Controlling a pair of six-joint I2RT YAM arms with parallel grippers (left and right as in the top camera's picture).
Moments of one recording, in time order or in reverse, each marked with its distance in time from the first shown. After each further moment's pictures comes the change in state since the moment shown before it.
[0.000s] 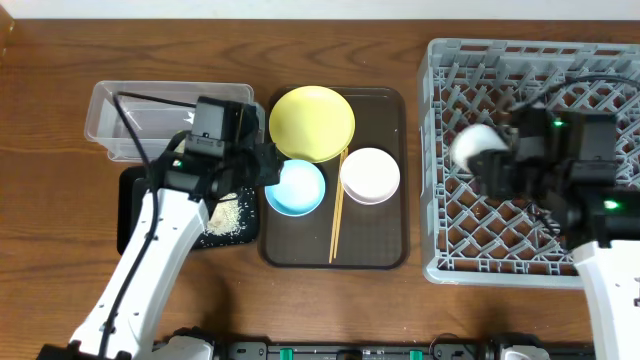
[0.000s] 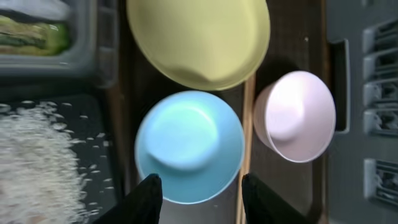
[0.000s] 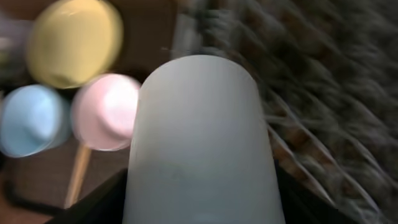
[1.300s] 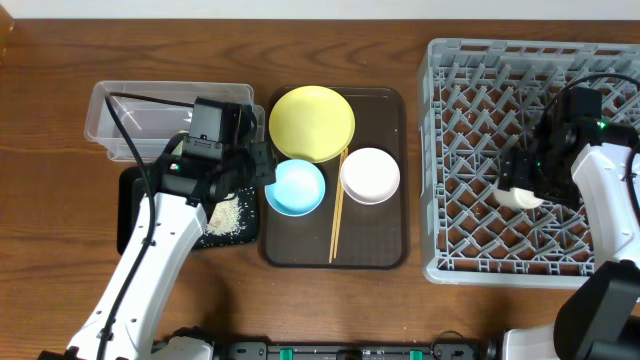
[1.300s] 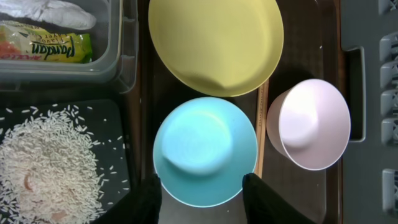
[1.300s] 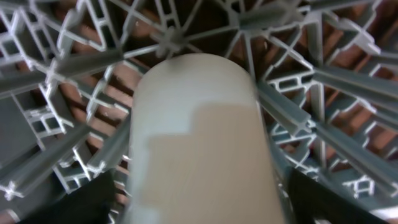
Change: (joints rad) left arm 0.000 -0.010 0.000 -0.002 -0.048 0.005; right arm -0.148 0.457 0.065 -0.091 0.225 0.080
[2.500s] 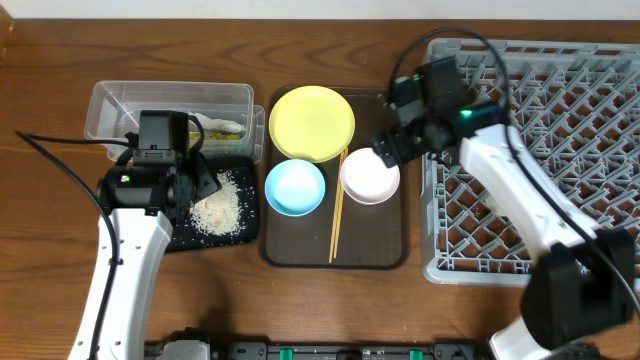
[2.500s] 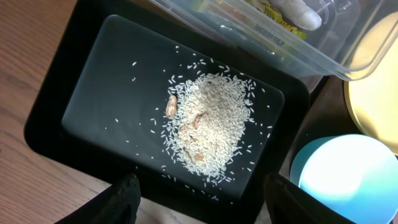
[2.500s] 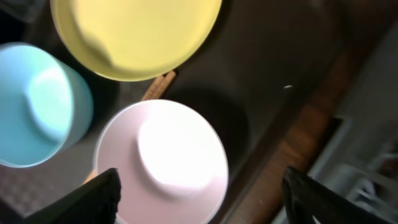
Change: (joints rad) left arm 0.208 -0.078 0.000 -0.246 -0.332 -0.222; right arm 0.542 0.150 0.132 0.341 -0.245 -0.194
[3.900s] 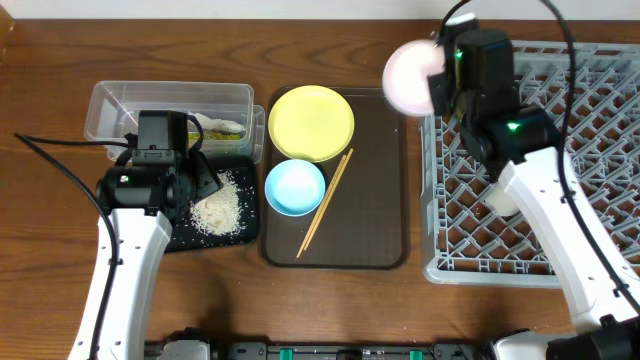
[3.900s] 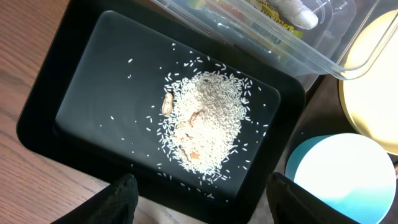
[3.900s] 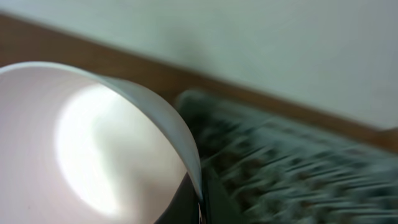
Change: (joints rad) left arm 0.003 0.000 0.000 -0.001 0.015 -0.013; right arm -0.047 -0.232 0.042 0.266 0.543 -0.047
